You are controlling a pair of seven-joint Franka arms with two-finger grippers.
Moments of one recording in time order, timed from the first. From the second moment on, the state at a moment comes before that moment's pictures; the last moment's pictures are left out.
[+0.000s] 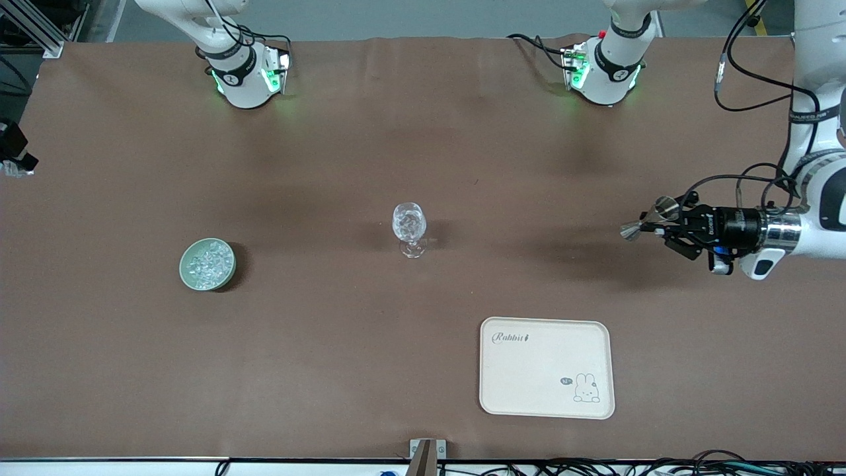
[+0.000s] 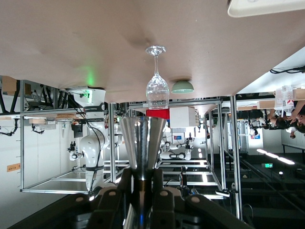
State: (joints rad) left arm 0.04 0.42 0.23 -1.82 -1.20 1.32 -0.74; right arm -0.02 -0.08 -0.08 -1.54 0.00 1.56 0.09
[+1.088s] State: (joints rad) left arm 0.04 0.24 -0.40 -1.99 -1.15 2.09 -1.08; right arm -0.02 -0.08 -0.08 -1.54 0.00 1.56 0.09
